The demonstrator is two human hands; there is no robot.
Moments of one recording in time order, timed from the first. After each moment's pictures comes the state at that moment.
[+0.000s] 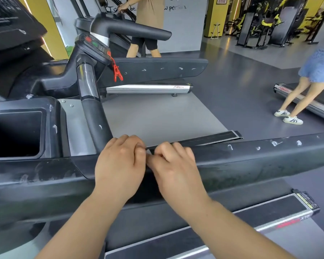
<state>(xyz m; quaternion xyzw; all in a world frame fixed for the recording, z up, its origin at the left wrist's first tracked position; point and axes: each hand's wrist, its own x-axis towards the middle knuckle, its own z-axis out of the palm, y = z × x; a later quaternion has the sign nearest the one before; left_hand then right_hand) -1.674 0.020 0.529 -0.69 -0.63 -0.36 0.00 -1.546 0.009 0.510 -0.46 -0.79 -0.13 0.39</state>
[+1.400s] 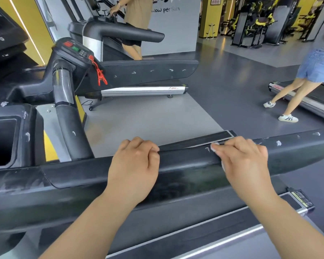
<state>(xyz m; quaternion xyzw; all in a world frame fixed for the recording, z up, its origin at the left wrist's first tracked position) -1.610 0.024 0.534 -0.75 -0.60 -0.28 -0.03 -1.380 0.029 0.493 -0.57 -0.69 -0.18 0.40</state>
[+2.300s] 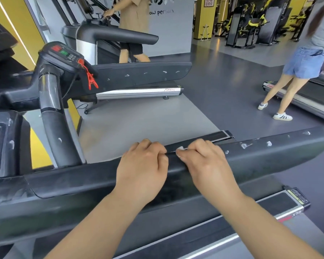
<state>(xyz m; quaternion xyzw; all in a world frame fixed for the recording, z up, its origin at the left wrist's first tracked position) -1.574 0.030 0.542 -0.76 -0.62 -0.21 -0.07 -1.415 0.039 0.487 -0.48 -0.75 -0.15 0.42</state>
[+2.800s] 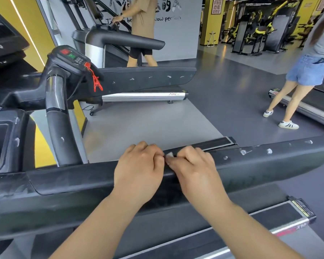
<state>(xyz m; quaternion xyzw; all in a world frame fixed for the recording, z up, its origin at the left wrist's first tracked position) -1.572 0.029 0.542 -0.73 -0.64 -0.23 -0.07 -1.433 0.031 0.493 -0.47 -0.77 -0.14 0.42</state>
